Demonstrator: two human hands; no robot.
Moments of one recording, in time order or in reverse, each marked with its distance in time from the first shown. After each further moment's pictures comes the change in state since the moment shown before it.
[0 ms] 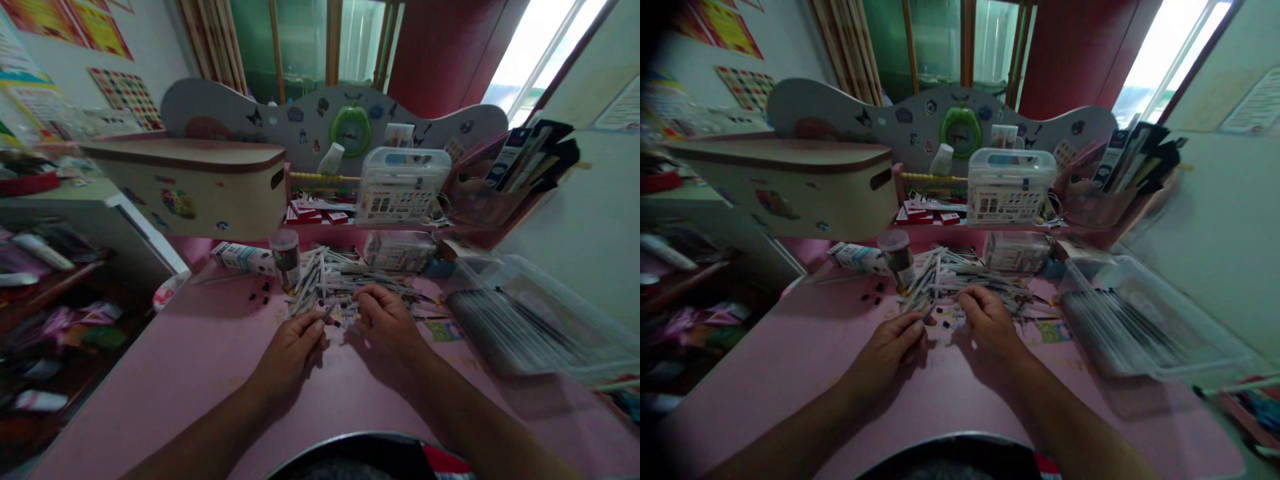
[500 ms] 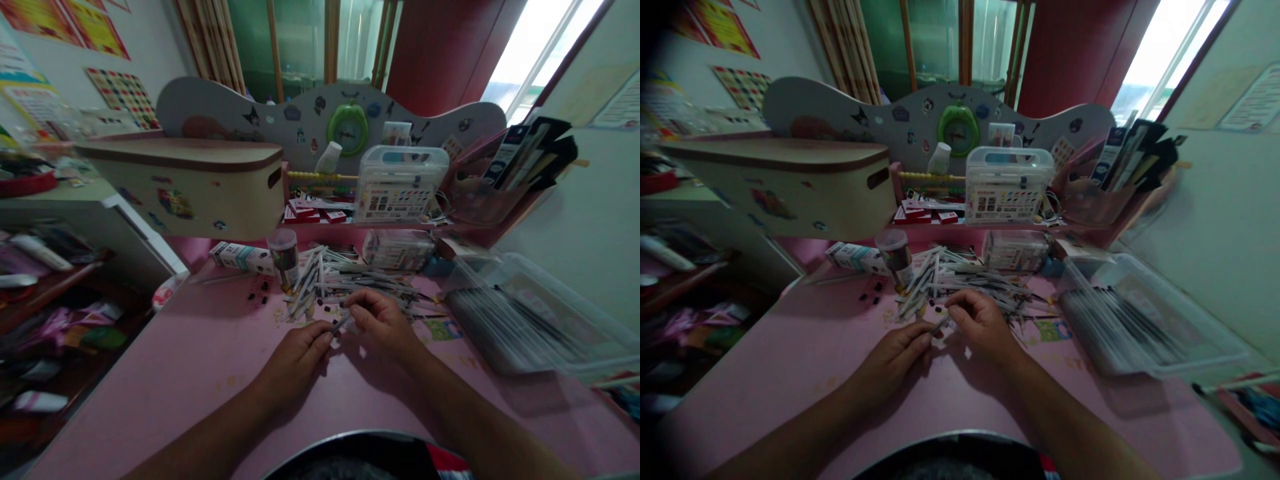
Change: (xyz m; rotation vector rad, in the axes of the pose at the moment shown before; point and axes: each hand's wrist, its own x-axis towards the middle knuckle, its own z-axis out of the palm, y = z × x) left_hand -0.005 0.001 -0.001 0.410 -0.181 0.118; right_hand 0.001 0.002 -0.003 0.055 -0.123 0.057
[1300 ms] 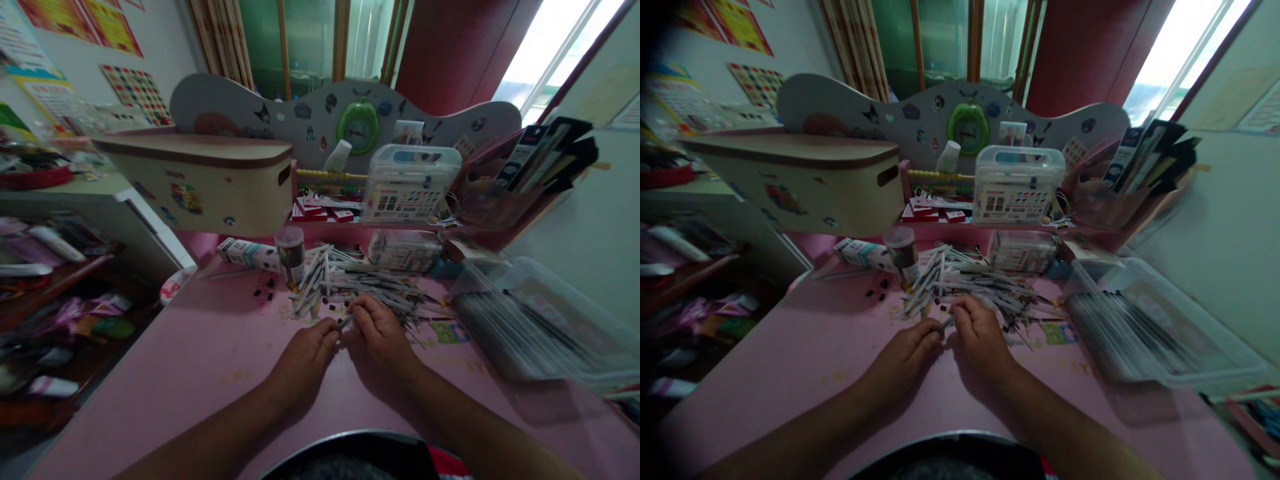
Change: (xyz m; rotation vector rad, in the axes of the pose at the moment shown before) left_hand 0.001 0.010 0.006 0.253 0.048 0.027; right_hand -0.010 -0.002 0.023 -0.271 0.120 -0.111
